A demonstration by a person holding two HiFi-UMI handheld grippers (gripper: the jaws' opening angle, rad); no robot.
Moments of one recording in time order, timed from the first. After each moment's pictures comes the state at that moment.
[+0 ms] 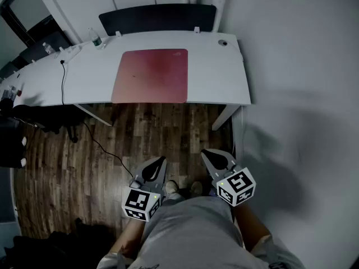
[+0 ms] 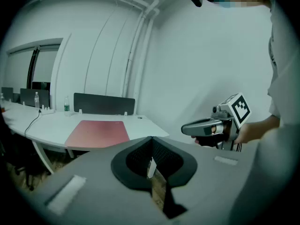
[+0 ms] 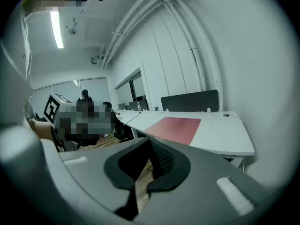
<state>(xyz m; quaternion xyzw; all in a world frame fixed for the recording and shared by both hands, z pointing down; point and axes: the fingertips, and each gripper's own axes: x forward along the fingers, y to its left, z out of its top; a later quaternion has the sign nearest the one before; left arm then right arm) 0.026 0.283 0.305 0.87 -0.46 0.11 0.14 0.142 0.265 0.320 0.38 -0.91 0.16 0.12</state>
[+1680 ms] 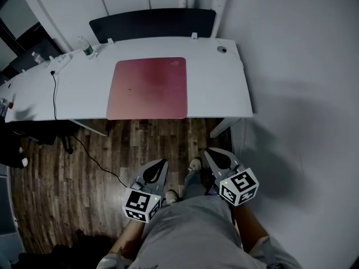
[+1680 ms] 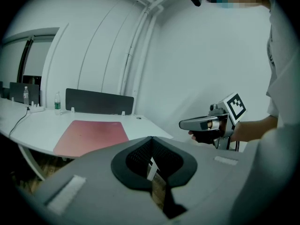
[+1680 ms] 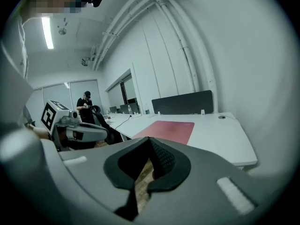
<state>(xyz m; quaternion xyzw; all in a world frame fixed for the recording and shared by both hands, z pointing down) 0.013 0.198 0.319 0.88 -0.43 0.11 0.15 0.137 0.174 0.322 0.42 -0.89 0.17 0.10</state>
